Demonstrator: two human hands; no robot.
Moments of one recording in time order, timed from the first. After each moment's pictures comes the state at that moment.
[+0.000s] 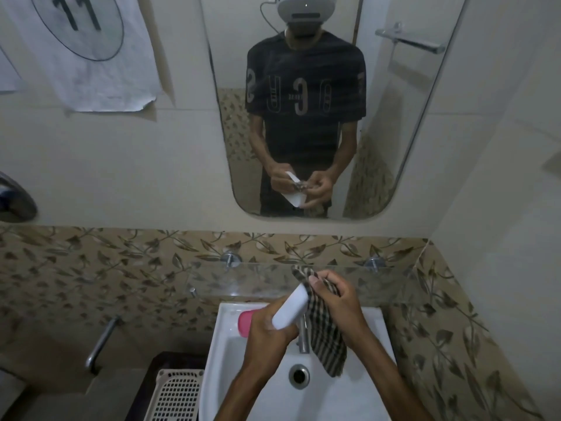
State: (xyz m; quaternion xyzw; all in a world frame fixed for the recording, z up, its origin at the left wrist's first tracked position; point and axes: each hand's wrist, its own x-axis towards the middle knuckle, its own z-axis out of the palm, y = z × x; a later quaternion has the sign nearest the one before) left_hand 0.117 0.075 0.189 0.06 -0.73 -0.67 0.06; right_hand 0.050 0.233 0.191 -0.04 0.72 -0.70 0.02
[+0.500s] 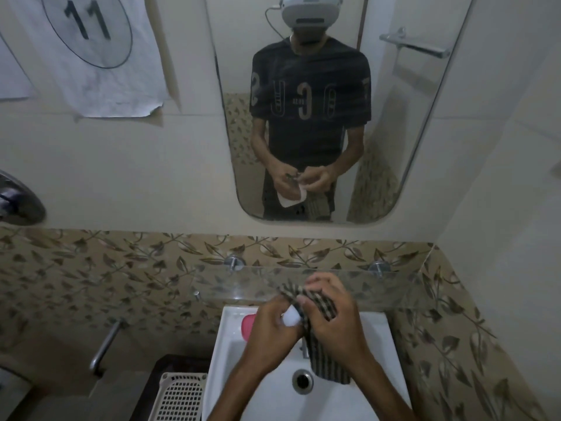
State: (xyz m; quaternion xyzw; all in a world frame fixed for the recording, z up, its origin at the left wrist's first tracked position) left_hand 0.106 0.068 0.208 -0.01 -0.80 -0.60 0.02; right_hand 0.075 0.217 0.199 -0.19 0.80 -0.55 -0.16
